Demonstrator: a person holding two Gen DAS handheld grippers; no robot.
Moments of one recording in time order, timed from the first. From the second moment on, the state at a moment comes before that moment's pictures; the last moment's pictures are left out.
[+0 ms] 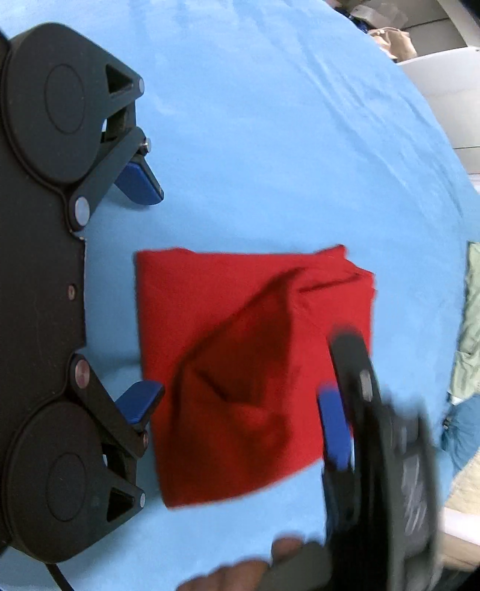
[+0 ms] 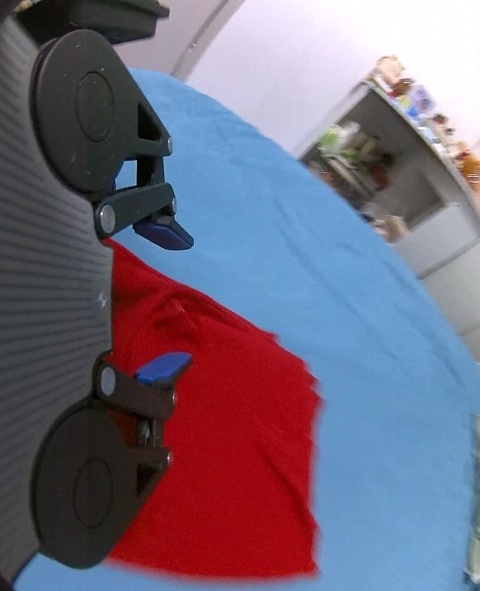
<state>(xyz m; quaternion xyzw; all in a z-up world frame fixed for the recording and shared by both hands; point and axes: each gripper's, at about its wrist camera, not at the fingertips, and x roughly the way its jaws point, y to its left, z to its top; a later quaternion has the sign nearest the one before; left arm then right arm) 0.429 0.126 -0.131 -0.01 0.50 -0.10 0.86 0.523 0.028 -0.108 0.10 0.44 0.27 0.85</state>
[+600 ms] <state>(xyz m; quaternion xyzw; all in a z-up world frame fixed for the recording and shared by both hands) 0.476 0.058 -0.138 -0.04 0.48 -0.10 0.87 0.373 -0.071 -0.164 0.10 0.44 0.02 0.89</state>
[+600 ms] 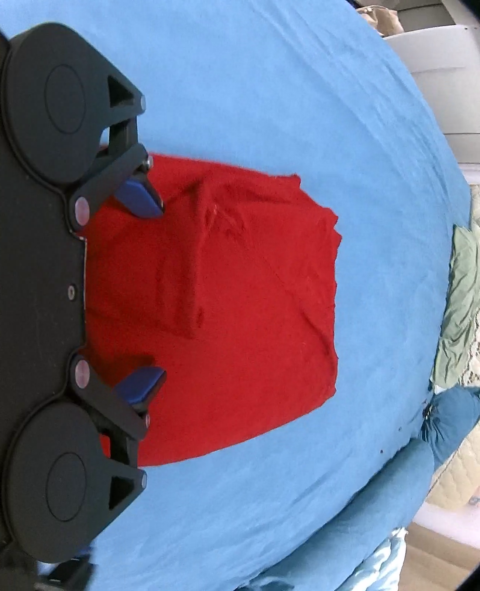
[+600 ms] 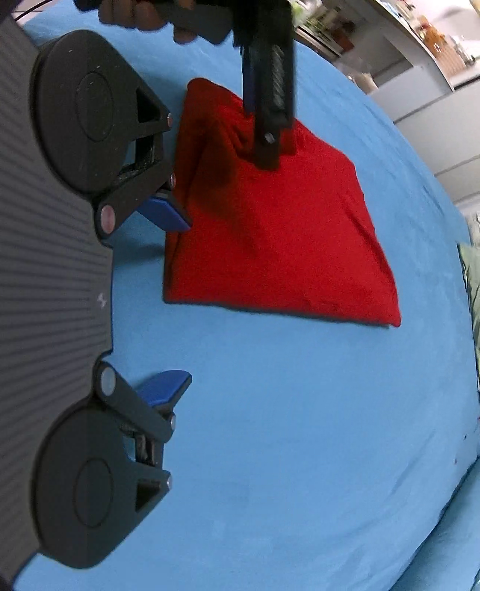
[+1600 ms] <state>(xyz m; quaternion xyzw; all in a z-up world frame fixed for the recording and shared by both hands) 0.434 0.117 -0.123 -0.06 0.50 -0.02 0.86 0.368 -0.026 -0.177 0.02 0.43 0.02 0.90</state>
